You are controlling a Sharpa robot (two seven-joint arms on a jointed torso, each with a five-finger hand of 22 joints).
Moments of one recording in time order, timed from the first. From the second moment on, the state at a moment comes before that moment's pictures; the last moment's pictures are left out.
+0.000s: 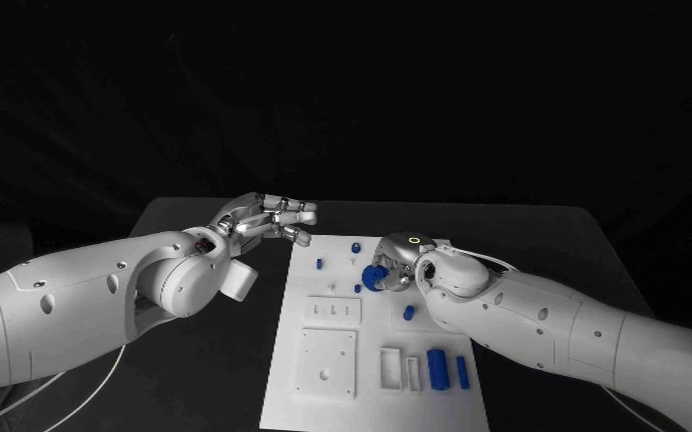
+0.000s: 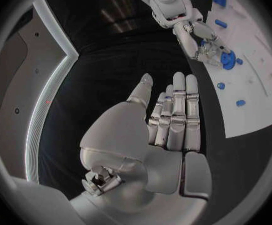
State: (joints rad) left arm 1.41 -0.82 -0.21 1.44 -0.09 -0.15 0.31; left_hand 1.36 0.09 -0.07 -0.15 0.09 0.94 0.16 0.07 0.06 1.14 0.11 0.06 0.06 1.31 0.05 0.20 0.20 0.07 0.96 0.03 0.68 0.15; right arm 1.12 -0.50 0.01 1.13 -1.74 -0.25 -0.27; right_hand 1.24 -0.17 0.35 -0.08 0.14 1.02 0.11 0.07 0.06 1.23 -0.01 0.72 0.89 1.45 -0.08 0.83 0.90 0.07 1.46 -0.10 0.57 1.31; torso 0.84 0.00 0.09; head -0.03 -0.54
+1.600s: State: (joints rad) left arm 1.41 -0.82 -0.21 1.44 -0.09 -0.14 0.31; left_hand 1.36 0.09 -0.07 -0.15 0.09 0.93 0.16 0.07 0.06 1.14 0.12 0.06 0.06 1.31 0.05 0.20 0.20 0.07 0.96 0.03 0.68 0.15; right arm 1.11 -0.47 0.01 1.13 -1.79 -0.33 -0.29; right_hand 1.21 -0.18 0.55 -0.12 0.14 1.11 0.09 0.06 0.06 1.23 -0.02 0.72 0.89 1.45 -0.08 0.83 0.92 0.07 1.46 -0.10 0.61 1.31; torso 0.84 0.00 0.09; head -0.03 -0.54
